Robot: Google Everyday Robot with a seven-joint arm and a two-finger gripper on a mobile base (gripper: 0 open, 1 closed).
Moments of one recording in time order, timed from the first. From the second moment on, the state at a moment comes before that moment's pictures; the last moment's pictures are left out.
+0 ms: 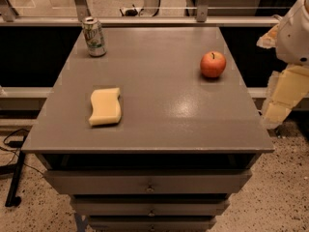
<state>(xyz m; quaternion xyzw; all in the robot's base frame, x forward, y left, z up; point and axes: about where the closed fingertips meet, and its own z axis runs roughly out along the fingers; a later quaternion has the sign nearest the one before) 0.440 -0.217 0.975 -0.60 0.78 -0.04 0.16</state>
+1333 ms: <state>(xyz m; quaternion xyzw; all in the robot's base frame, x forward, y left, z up) 0.592 -0.215 0.958 -0.57 0.75 0.00 0.32</state>
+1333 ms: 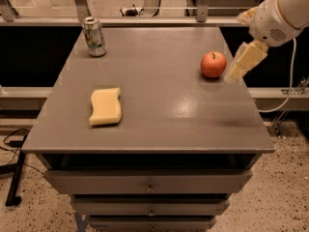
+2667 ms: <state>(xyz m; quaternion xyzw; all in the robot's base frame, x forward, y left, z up) 0.700 -0.225 0.874 -0.51 0.78 0.08 0.35</state>
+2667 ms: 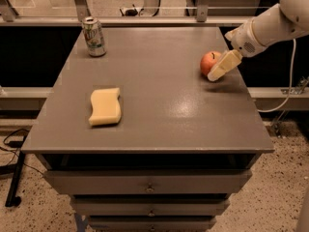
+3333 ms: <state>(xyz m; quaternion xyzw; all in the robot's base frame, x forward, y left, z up) 0.705 -0.219 0.856 -0.48 0.79 0.13 0.34</state>
